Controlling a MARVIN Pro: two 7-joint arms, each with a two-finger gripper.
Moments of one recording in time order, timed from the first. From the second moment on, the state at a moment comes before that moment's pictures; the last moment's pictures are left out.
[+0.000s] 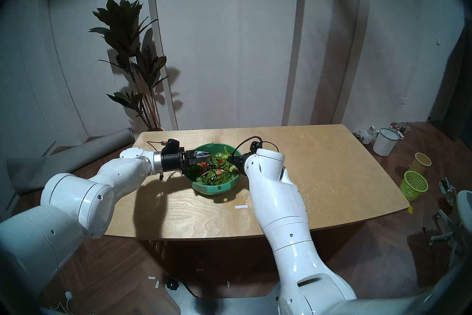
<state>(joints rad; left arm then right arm) 0.62 -1.36 -1.35 -0.15 -0.26 -0.32 -1.44 -1.25 -1.68 1.44 -1.39 0.50 0.78 -0.30</state>
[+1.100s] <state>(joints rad) 0.63 -1.34 -1.46 -0.31 -0.35 -0.43 -1.40 -1.25 -1.68 1.44 -1.39 0.50 0.78 -0.30</state>
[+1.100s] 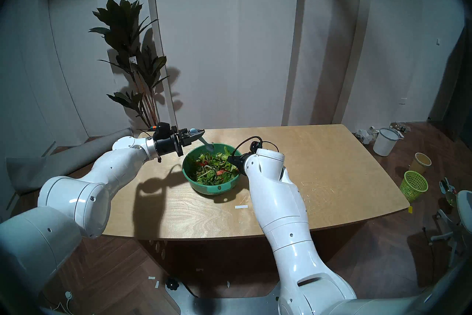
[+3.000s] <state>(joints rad) 0.79 -1.37 -1.56 -0.53 -0.39 -0.49 -1.23 -1.24 -1.68 1.44 -1.38 0.50 0.78 -0.30</state>
